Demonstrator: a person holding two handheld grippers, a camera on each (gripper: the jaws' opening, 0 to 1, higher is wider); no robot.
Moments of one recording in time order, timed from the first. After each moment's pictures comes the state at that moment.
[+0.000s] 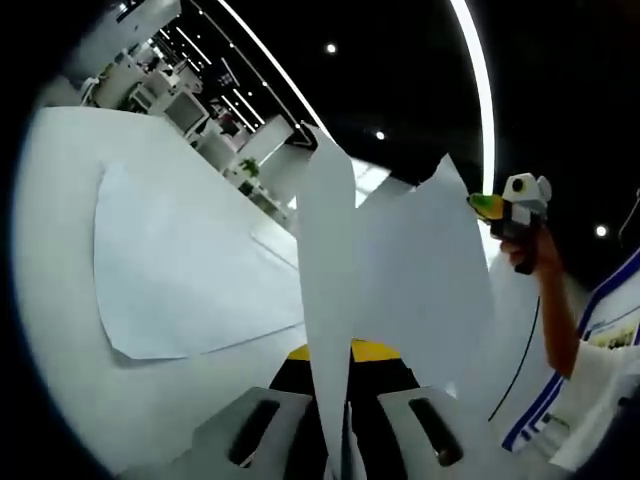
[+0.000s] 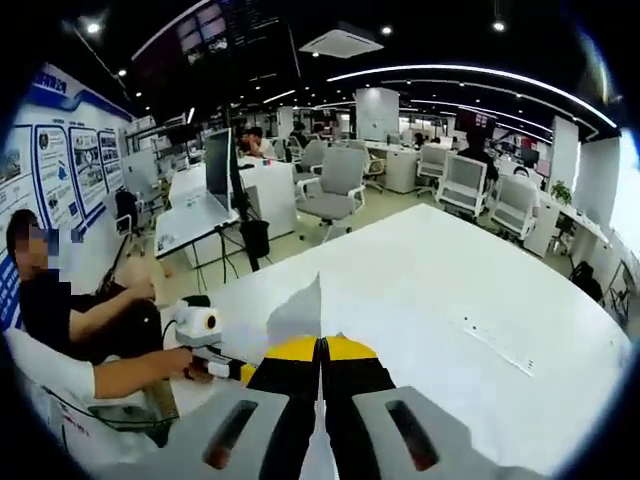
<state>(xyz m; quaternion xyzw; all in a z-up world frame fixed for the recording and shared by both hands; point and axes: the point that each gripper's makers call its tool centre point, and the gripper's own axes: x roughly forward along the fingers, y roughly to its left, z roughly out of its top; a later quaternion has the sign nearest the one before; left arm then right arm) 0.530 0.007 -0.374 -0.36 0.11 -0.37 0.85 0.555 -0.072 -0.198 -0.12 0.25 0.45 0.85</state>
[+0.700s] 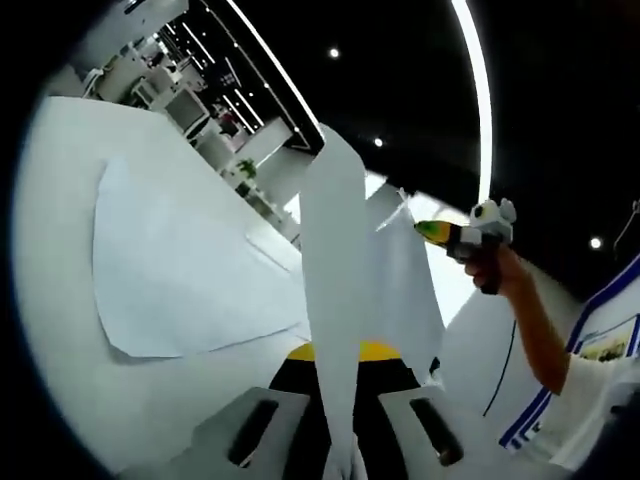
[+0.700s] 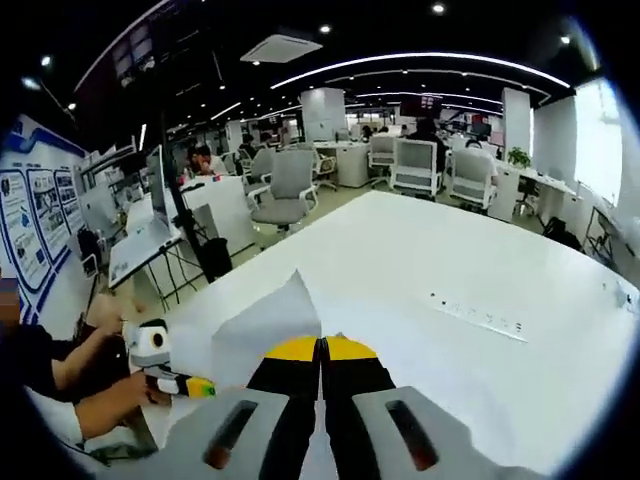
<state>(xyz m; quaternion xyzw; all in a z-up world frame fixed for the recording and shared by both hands) 0.530 0.010 -0.369 -0.39 0.10 -0.38 0.84 0.622 -0.115 -0.231 -0.04 0.27 0.36 0.89</state>
